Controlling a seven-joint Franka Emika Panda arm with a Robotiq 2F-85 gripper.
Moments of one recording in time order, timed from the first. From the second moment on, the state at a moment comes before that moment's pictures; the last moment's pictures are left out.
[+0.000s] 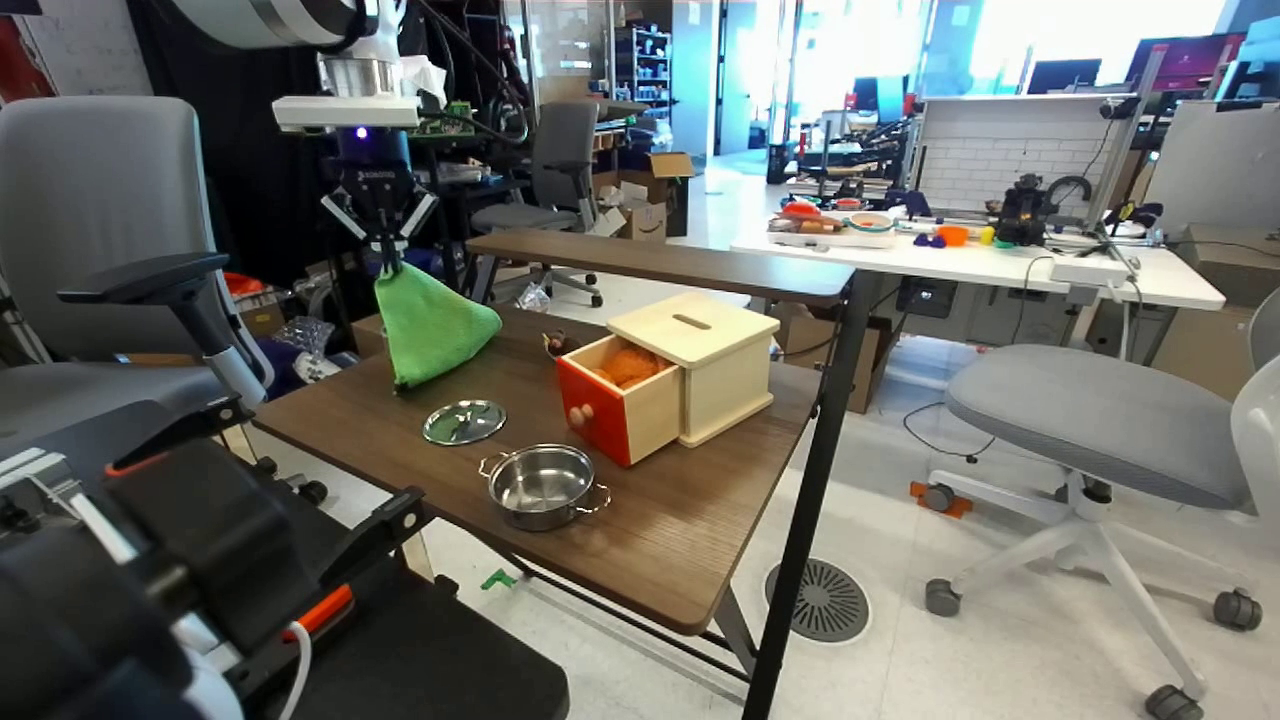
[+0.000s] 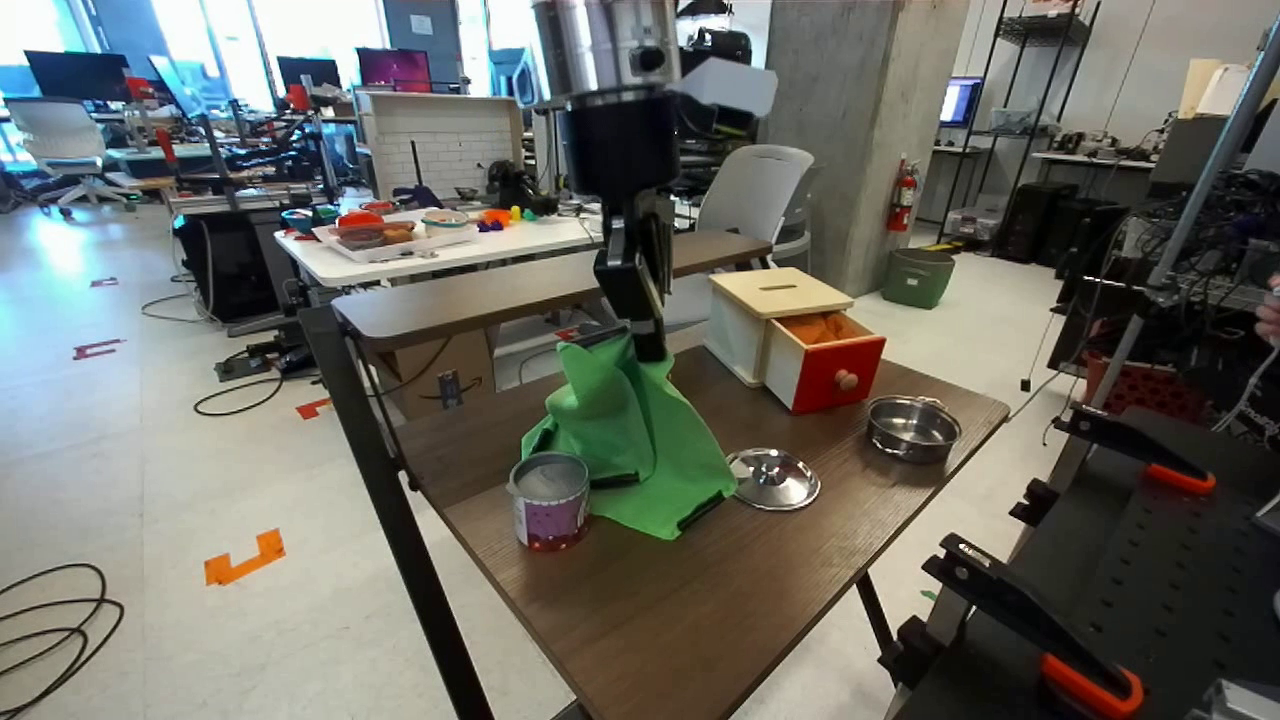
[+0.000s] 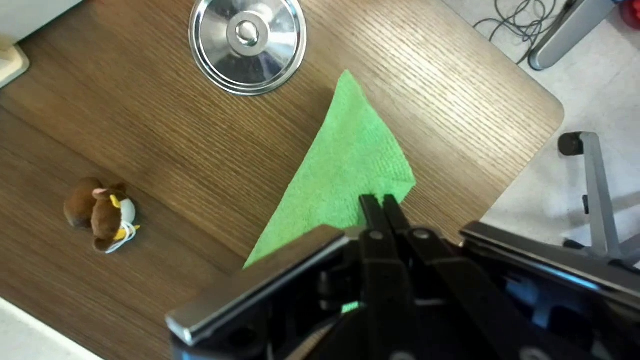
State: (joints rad) arm 0.20 0.58 0.17 -1.79 -0.18 2.20 -0.27
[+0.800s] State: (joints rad) arm 0.01 0.72 0.14 -1.72 -0.01 2.20 -0.26
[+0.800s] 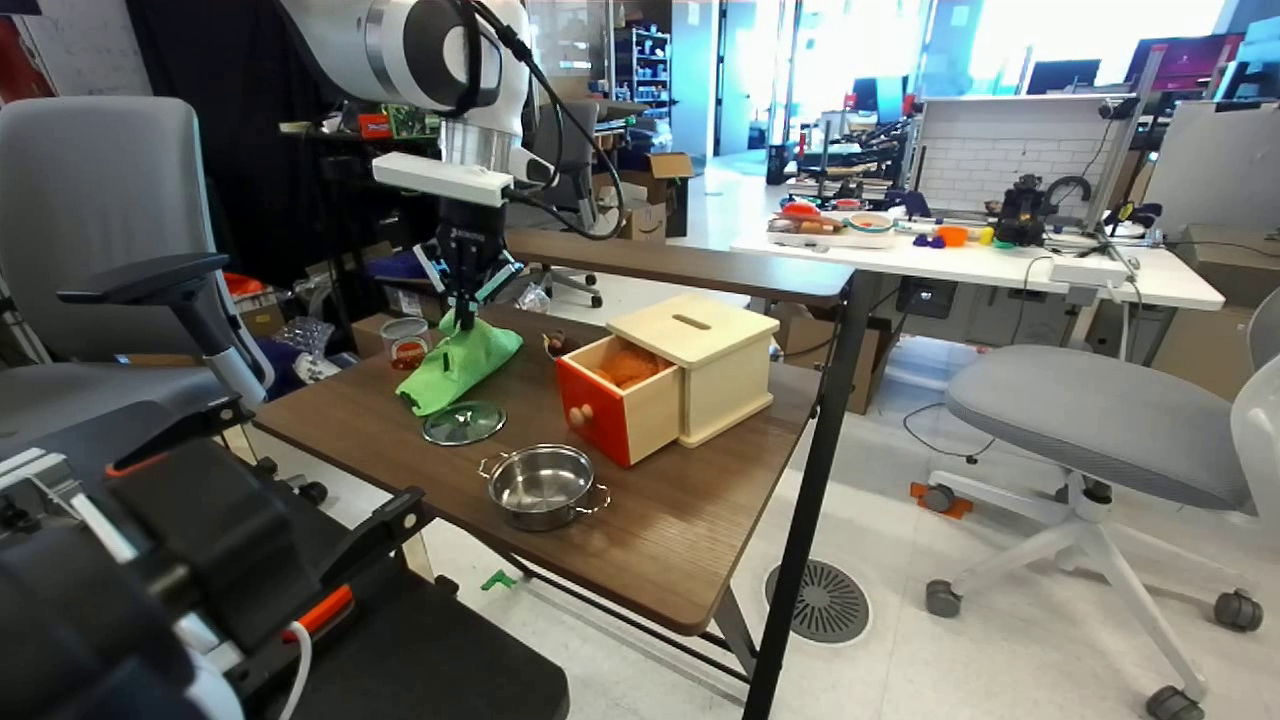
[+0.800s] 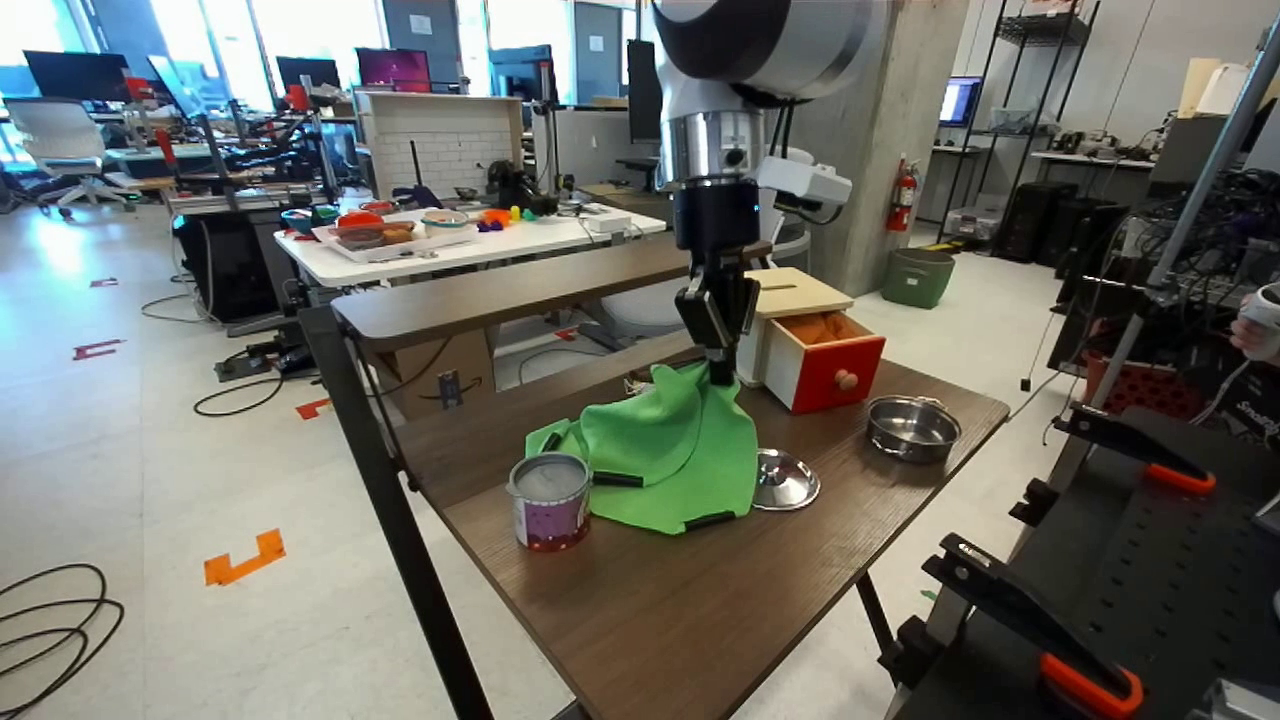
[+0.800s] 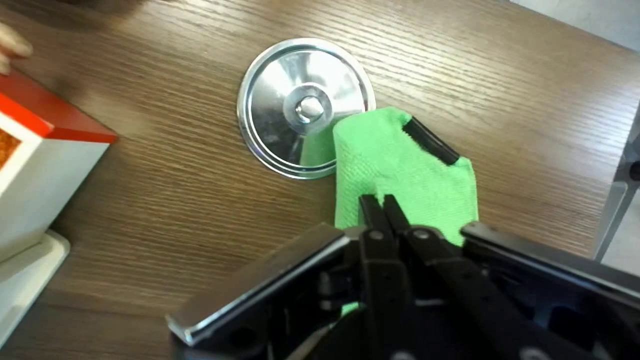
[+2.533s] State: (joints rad) arm 0.13 0.91 -0.06 -1.58 -0.12 2.24 0.21
